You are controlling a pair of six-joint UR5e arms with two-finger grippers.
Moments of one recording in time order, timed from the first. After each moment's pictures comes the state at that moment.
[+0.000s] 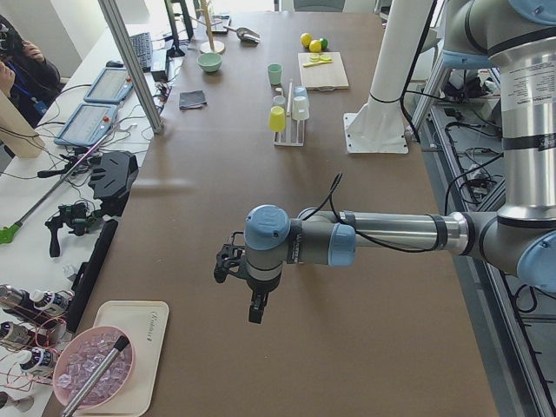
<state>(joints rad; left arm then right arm) -1.61 -1.40 -1.76 -1.62 -2.27 0.14 1.65 -1.58 1.57 -1.67 2.35 -0.07</state>
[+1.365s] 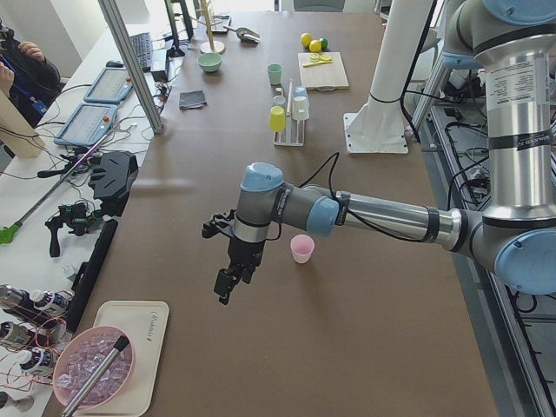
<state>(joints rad) -1.40 -1.42 -1.91 -1.72 -1.76 0.27 1.65 -1.58 1.57 -1.67 2.36 -0.07</state>
